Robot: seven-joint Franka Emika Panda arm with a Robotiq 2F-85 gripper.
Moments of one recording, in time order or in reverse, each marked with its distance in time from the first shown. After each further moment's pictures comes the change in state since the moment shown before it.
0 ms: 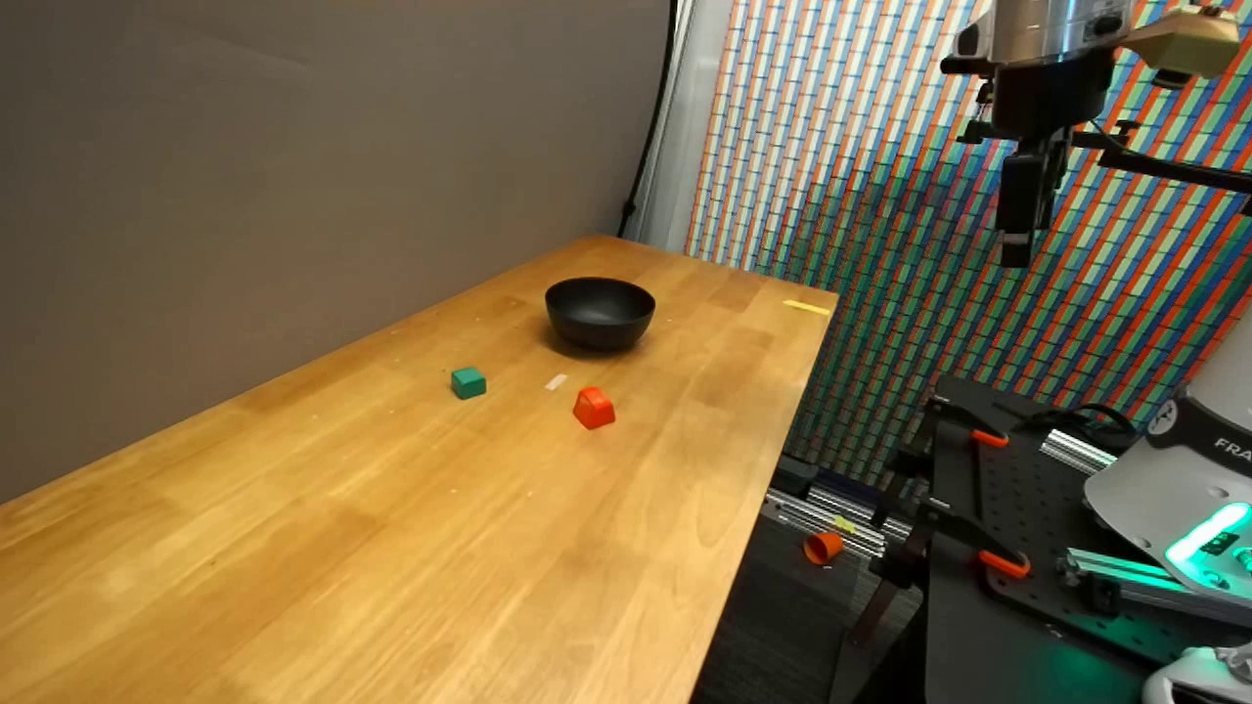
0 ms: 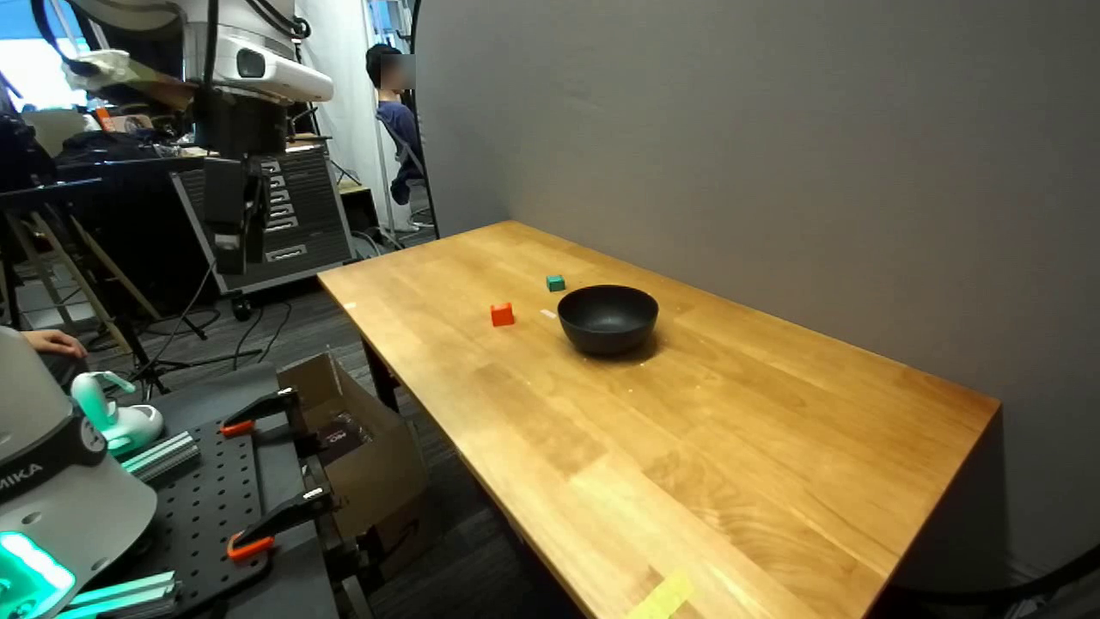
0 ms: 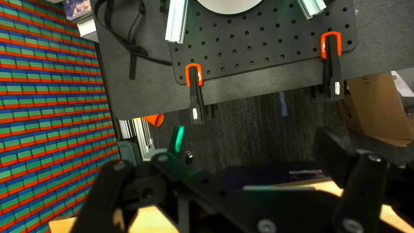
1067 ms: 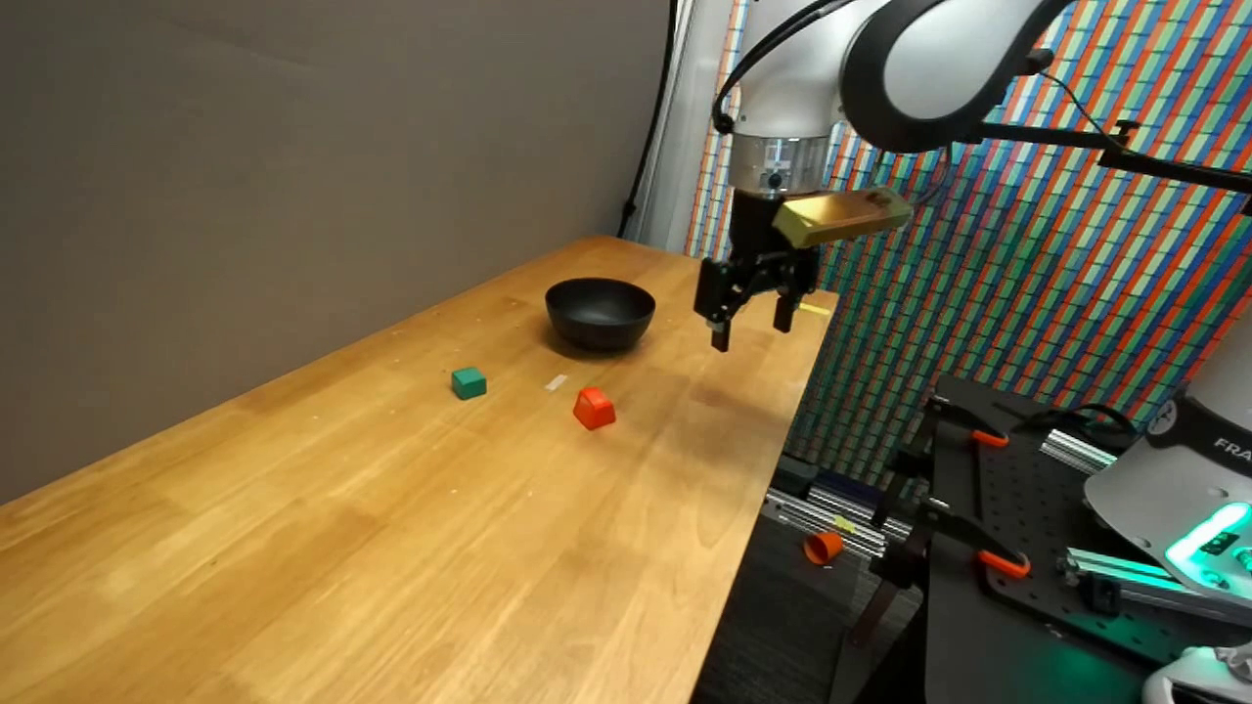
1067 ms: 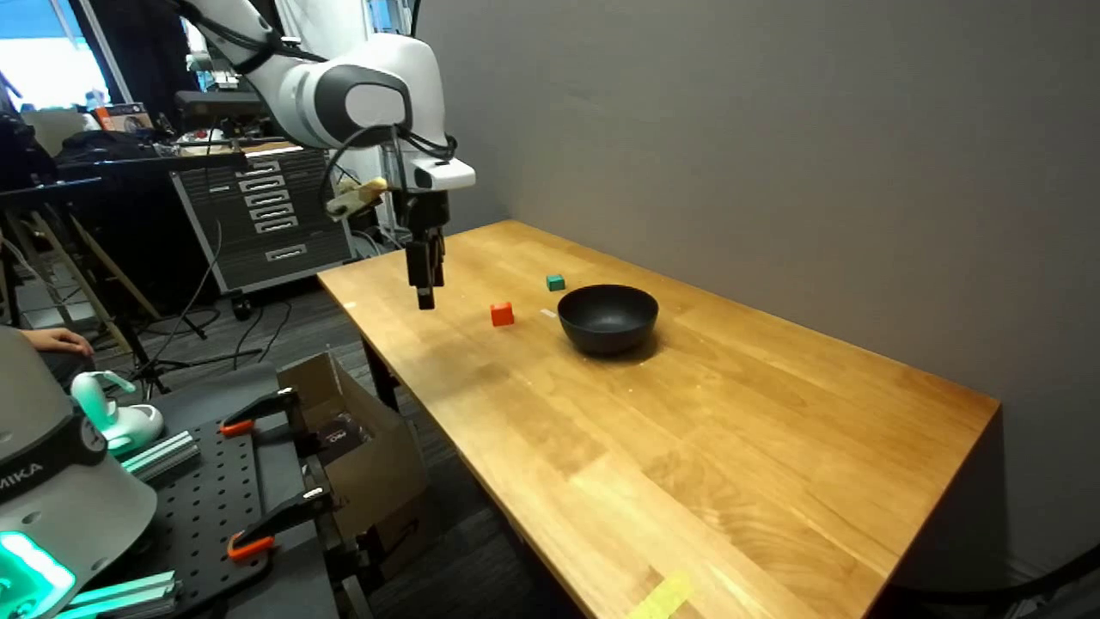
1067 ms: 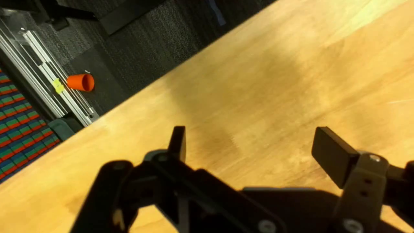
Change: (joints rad) arm 0.017 0.810 0.069 0.314 -0.022 0.715 0.491
